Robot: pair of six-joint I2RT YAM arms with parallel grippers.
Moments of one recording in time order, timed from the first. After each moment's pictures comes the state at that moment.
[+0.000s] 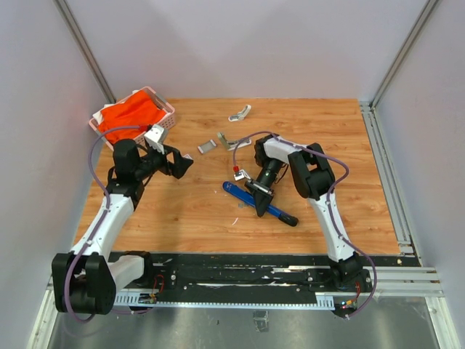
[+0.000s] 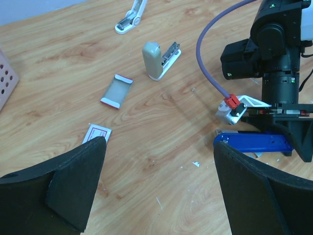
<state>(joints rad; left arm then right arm) -0.03 1.07 0.69 0.10 0.60 0.04 0.49 2.49 1.86 -1.66 -0.87 -0.93</state>
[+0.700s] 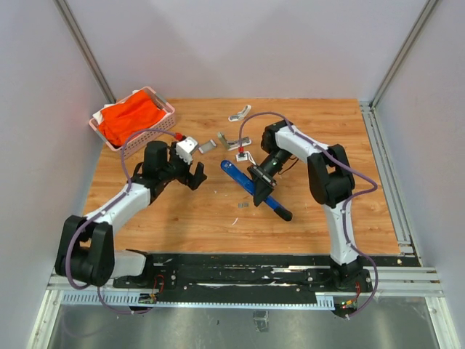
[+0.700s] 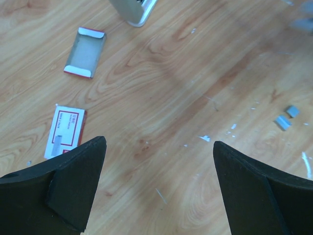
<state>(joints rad) -0.23 1.26 0.67 0.07 0.46 0.25 0.47 2.26 1.79 -1.64 -1.04 -1.05</state>
